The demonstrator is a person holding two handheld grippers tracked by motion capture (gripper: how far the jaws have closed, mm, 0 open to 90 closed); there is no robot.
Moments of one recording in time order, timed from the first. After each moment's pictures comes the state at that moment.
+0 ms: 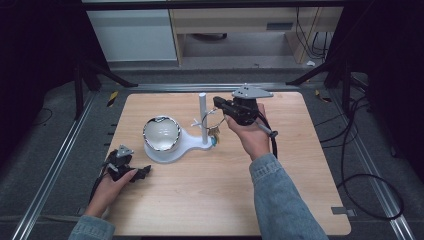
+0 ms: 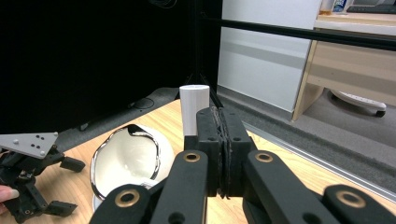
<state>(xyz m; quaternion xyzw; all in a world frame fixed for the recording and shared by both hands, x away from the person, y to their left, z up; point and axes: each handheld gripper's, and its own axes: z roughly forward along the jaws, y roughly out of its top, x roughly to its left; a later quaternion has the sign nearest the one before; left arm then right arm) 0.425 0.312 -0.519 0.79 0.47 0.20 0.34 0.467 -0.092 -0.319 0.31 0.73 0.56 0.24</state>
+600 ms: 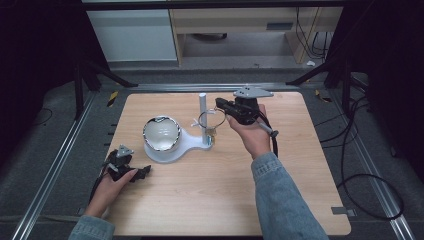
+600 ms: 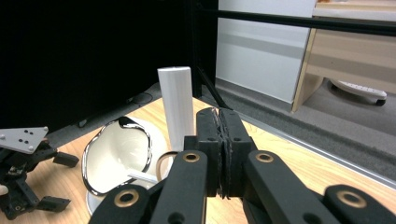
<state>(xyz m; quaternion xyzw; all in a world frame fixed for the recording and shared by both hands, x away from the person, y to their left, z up) 0.425 0.312 -0.519 0.79 0.47 0.20 0.34 0.477 -0.098 -0.329 0.32 0.73 0.56 0.23</state>
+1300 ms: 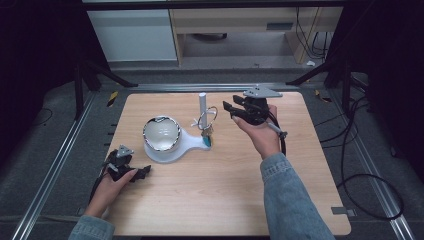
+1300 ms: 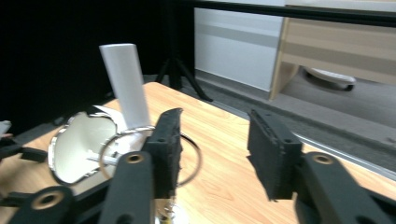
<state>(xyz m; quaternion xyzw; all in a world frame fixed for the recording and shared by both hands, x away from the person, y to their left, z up) 0.425 0.312 -0.519 0.79 0.47 0.20 0.34 0.479 -0.123 -0.333 0.36 0.73 0.53 0.26</state>
